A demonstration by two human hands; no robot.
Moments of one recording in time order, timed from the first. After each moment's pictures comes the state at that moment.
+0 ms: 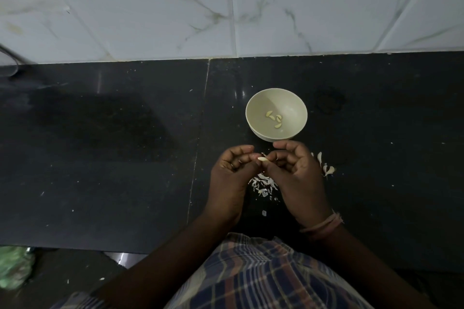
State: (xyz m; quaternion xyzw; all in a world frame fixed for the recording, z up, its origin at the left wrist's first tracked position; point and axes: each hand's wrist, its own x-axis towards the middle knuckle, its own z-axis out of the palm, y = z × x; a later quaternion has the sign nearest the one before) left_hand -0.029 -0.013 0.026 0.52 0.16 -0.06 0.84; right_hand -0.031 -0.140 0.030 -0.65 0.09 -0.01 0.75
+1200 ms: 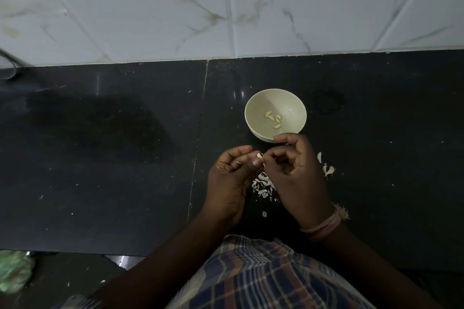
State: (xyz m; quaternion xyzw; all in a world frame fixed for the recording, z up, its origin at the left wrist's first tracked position) left_hand -0.025 -0.010 0.029 0.43 0.17 -0.08 0.88; right_hand -0.030 -0.140 0.044 -0.76 0.03 -0.06 0.65
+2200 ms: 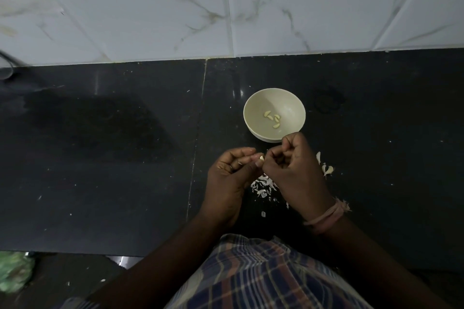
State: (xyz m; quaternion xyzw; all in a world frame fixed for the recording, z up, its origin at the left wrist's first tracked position) left_hand -0.027 -0.009 0.028 0.47 0.14 -0.09 0.87; right_hand -0.018 -0.146 0.048 -0.76 0.07 0.01 0.64
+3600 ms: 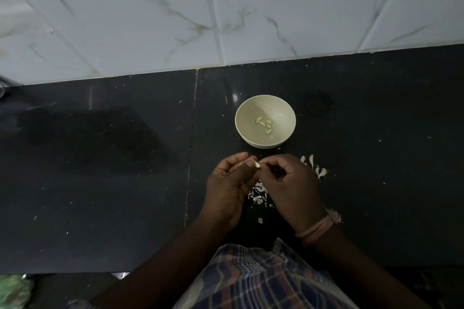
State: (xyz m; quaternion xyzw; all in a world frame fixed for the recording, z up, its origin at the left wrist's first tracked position) left_hand -0.014 -0.018 0.030 0.41 0.23 -0.13 0.87; right_hand -0.029 -0.147 0.034 -0.86 0.05 -0.11 0.50
